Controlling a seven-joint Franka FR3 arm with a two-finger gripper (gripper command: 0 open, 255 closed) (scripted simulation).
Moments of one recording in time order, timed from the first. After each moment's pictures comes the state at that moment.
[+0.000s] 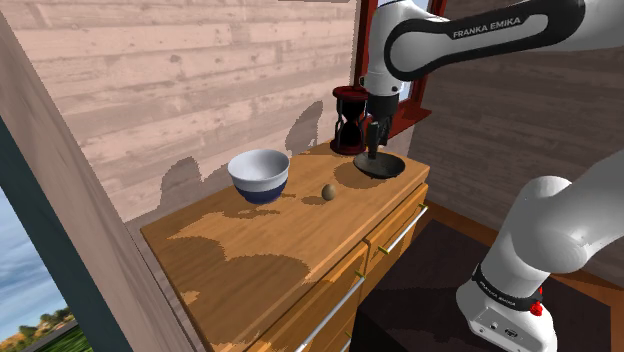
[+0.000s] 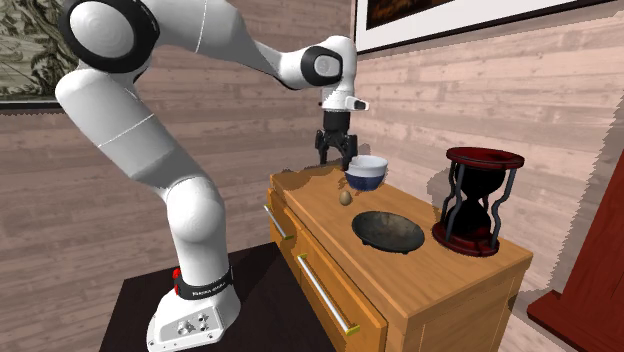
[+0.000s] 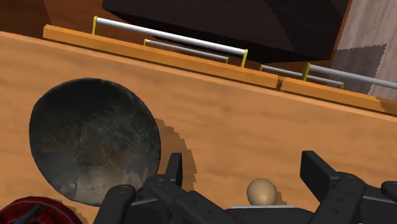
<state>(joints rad) 0.09 -0.50 0.01 -2.35 -0.02 1.79 -0.14</state>
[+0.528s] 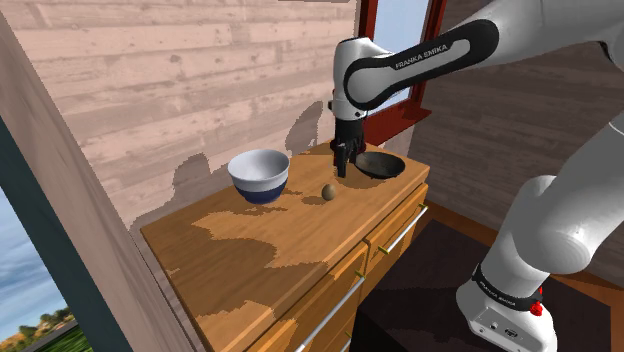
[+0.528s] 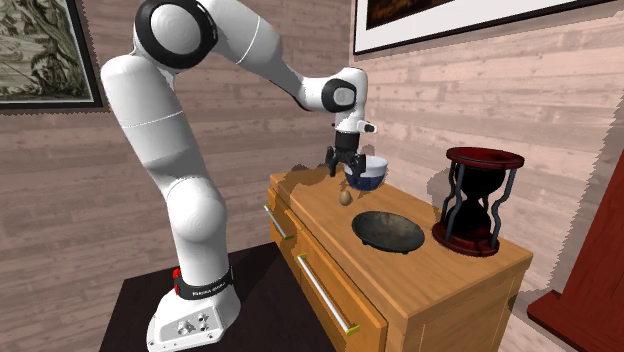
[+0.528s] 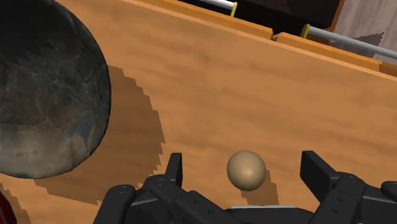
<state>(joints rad) 0.13 -0.24 0.03 -2.28 0.03 1.98 -0.15</state>
